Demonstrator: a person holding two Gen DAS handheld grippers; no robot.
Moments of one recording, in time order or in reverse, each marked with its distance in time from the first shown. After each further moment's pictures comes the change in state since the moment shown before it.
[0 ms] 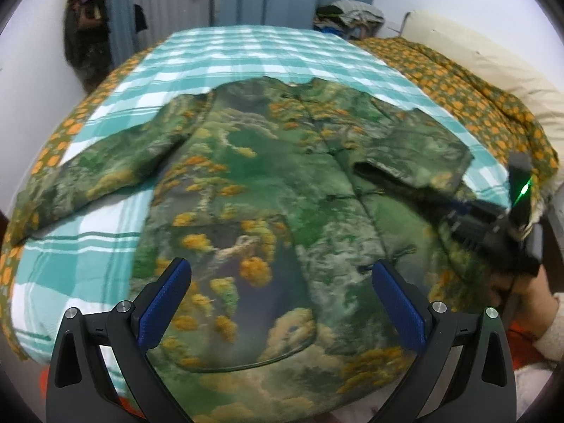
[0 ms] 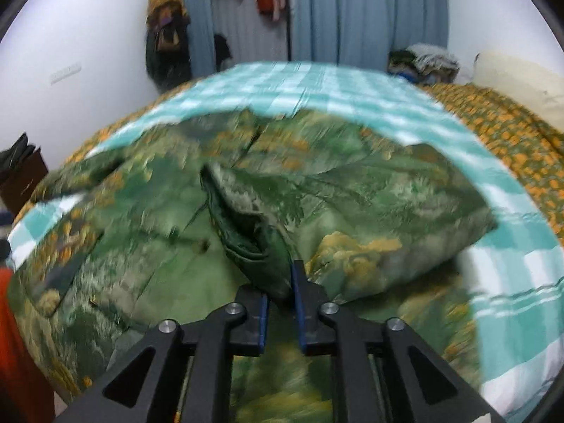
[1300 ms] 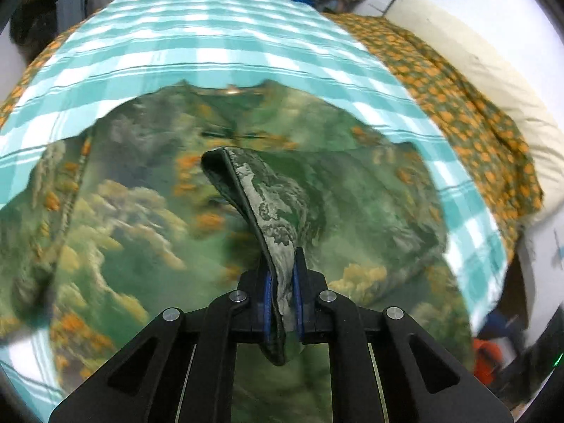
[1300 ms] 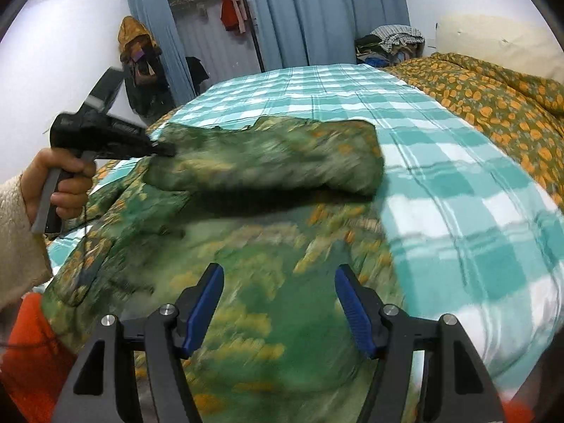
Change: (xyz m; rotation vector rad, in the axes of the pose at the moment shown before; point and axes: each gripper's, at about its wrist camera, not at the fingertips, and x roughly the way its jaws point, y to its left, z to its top) left arm 0.179 -0.034 0.188 -0.030 0.172 -0.178; right arm -0.074 -0.095 -0.016 0.205 -0.079 0.008
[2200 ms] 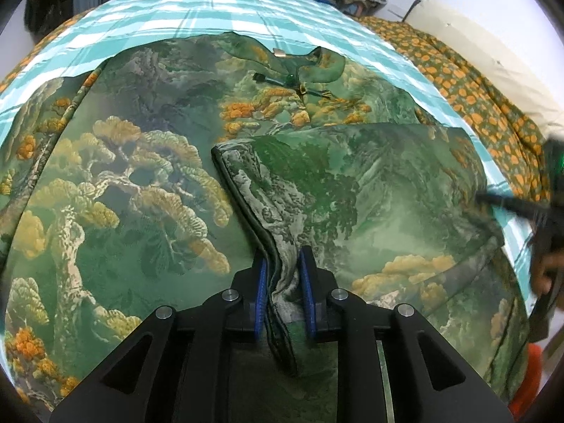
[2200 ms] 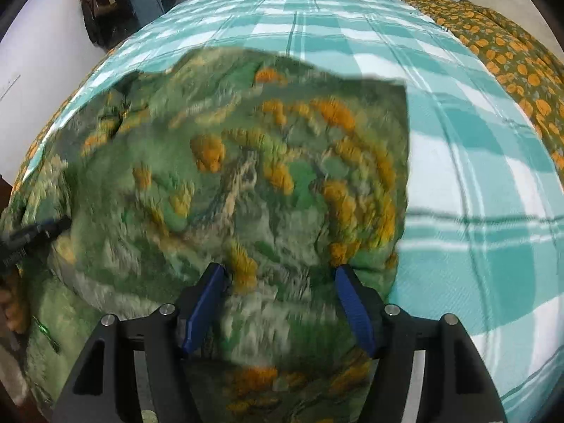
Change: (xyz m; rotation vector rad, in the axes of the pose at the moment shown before) left arm 0.065 0.052 -0.040 -0.036 -0.051 0.026; right arm 0.217 -0.040 0.138 -0.008 0.321 -0.062
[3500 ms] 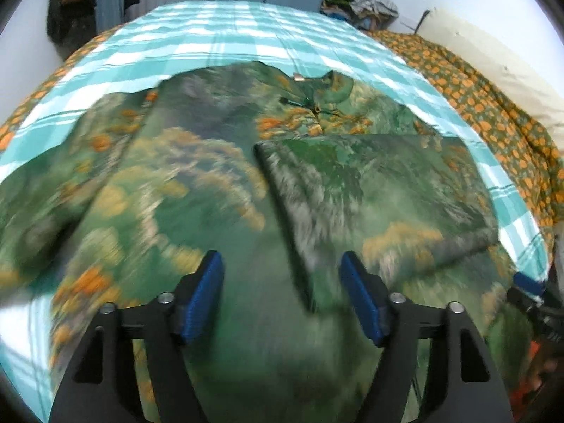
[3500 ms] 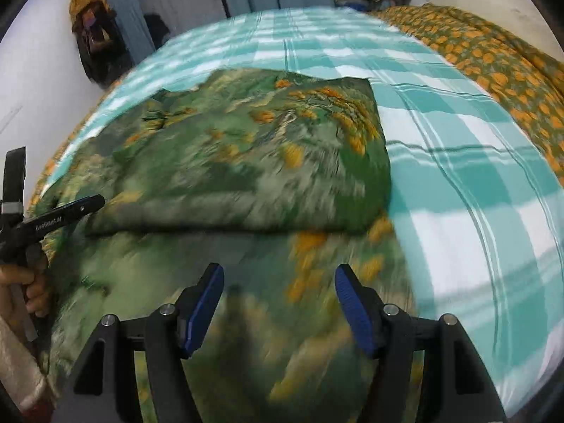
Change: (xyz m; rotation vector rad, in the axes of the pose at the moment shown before) left arm -0.068 0.001 -0.027 -0.018 -0.068 0.096; right arm -0.081 0.049 -0.139 0.083 -0.127 -0.031
